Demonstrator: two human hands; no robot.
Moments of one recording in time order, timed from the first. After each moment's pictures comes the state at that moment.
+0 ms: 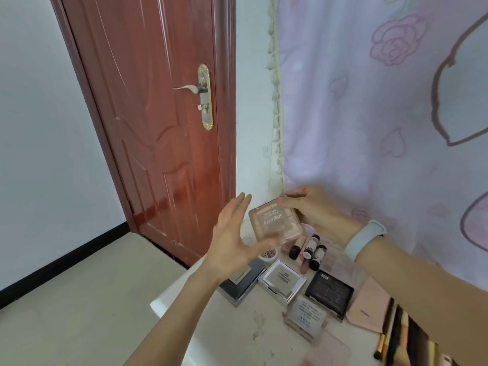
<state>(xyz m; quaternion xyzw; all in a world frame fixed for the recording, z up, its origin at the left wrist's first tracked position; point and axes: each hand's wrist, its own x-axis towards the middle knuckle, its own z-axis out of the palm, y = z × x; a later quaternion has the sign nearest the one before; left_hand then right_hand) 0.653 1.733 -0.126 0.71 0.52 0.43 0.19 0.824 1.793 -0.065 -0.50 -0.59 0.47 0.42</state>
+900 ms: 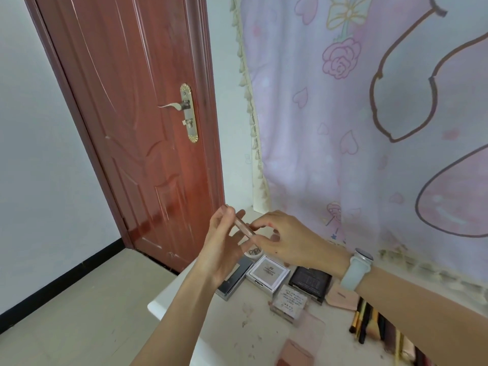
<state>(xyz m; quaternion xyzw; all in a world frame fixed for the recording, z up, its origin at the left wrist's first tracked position) 0.676 1.711 -0.104 0.35 0.27 0.59 0.67 0.836 1.713 -0.069 -0.39 -0.86 0.16 0.27</state>
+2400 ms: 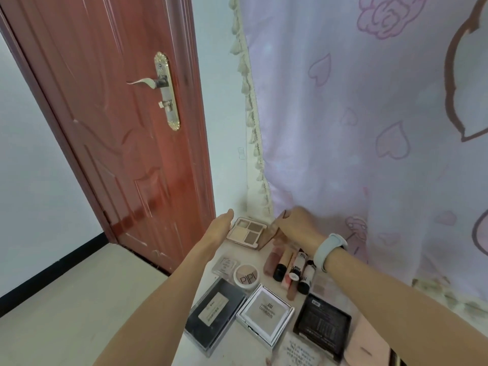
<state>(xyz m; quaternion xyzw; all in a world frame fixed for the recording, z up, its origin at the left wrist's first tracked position) 0.668 1.888 -0.168 0.48 0.64 0.34 0.49 0.847 1.870 -0.131 -0.65 -0.55 0.41 0.32</state>
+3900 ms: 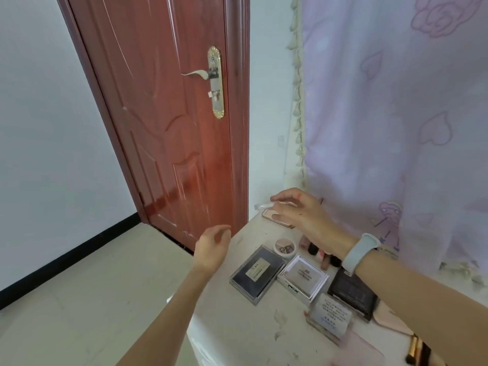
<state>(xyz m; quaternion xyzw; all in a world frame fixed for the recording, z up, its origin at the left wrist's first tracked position) 0.587 1.770 -0.197 0.53 0.68 0.42 0.27 0.792 1.790 -0.105 -0.43 -0.63 0.49 0.42</state>
